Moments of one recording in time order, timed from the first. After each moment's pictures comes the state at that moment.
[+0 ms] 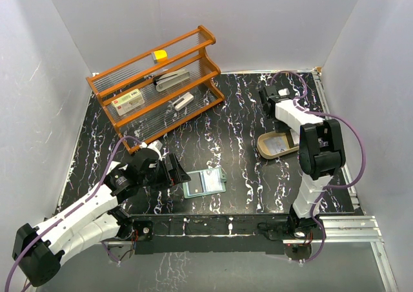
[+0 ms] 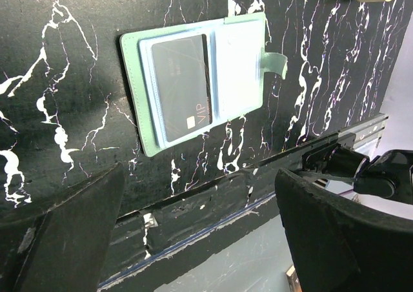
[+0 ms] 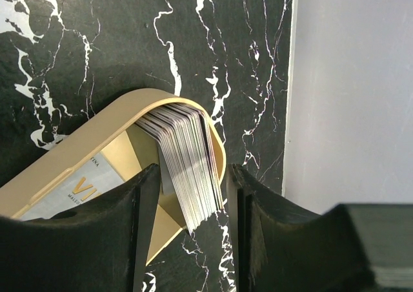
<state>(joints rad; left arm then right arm) -0.72 0.80 0.52 -0.52 0.12 -0.96 0.19 1.87 1.34 -0.75 0.73 0.08</state>
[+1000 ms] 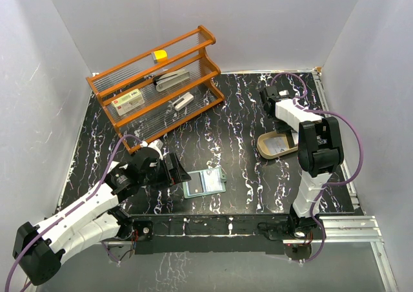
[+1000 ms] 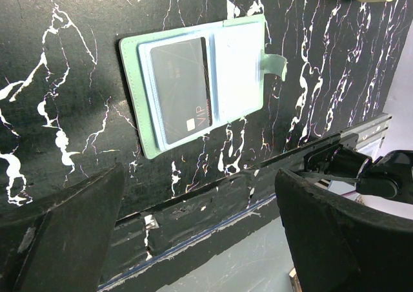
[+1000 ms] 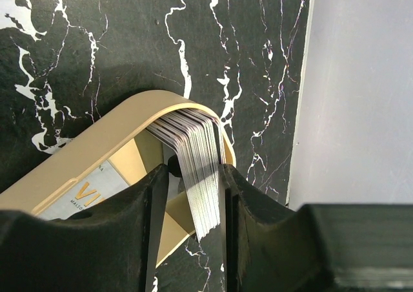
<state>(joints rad) -0.72 0.82 0.54 -0.52 0.11 -0.94 0.17 1.91 1.36 -0.76 0.70 0.07</state>
